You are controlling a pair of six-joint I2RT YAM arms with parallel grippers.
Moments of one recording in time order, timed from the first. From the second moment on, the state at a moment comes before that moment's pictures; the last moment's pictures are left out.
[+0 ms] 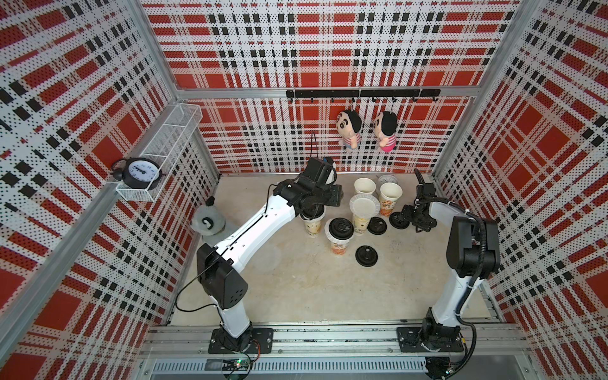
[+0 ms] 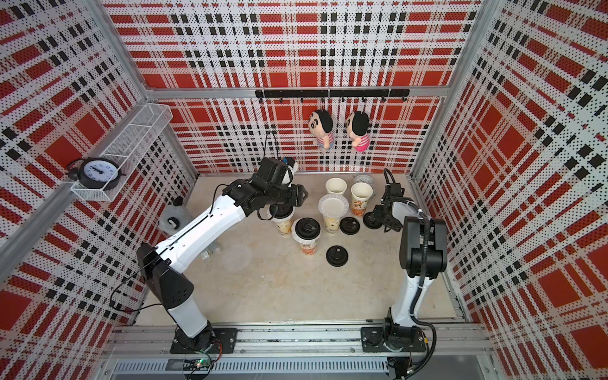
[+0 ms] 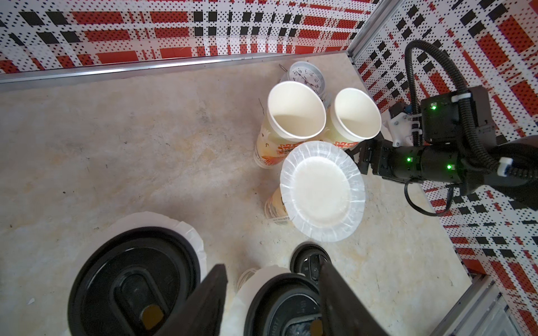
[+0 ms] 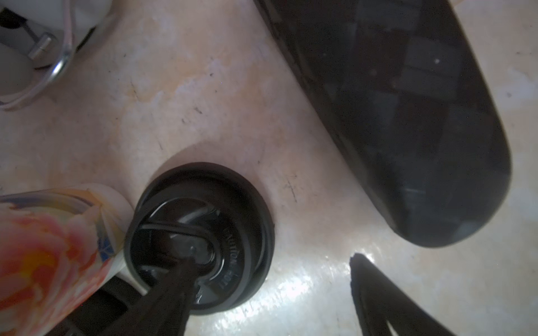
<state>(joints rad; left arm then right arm) -0.67 1.75 1.82 -0.76 0.02 -0.38 -0.10 1.94 1.33 -0.56 0.05 0.39</state>
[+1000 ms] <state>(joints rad) -0.67 1.73 1.76 -0.75 0.02 -0.38 -0.10 1.72 1.10 -0.64 0.19 0.42</state>
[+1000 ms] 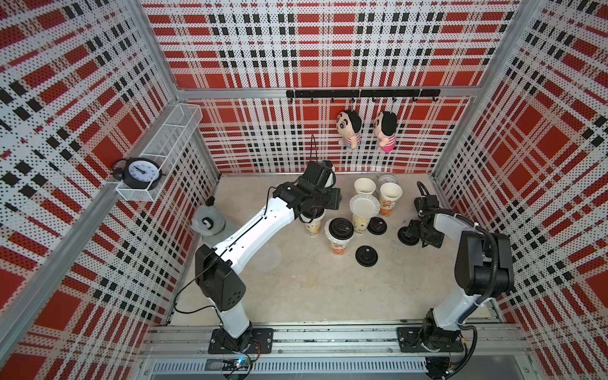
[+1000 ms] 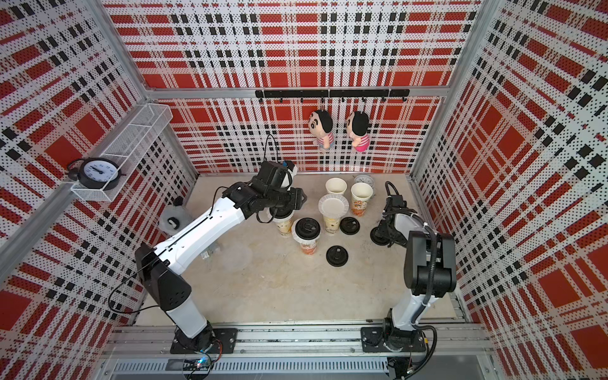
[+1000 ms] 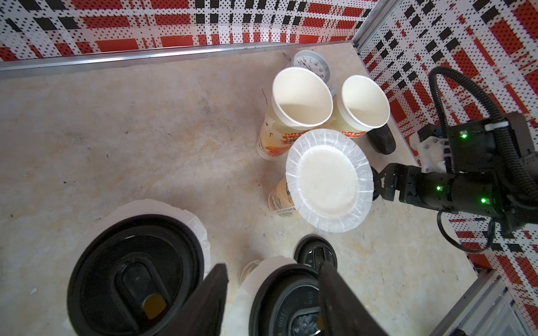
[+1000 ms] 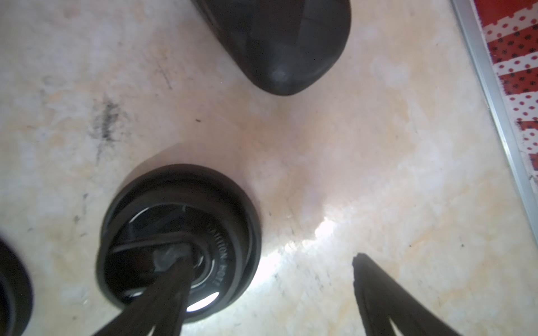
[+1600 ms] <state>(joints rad) -0.65 1.69 1.76 -0.75 0.02 -0.38 -0.03 1.73 1.17 -0.65 0.06 0.41</state>
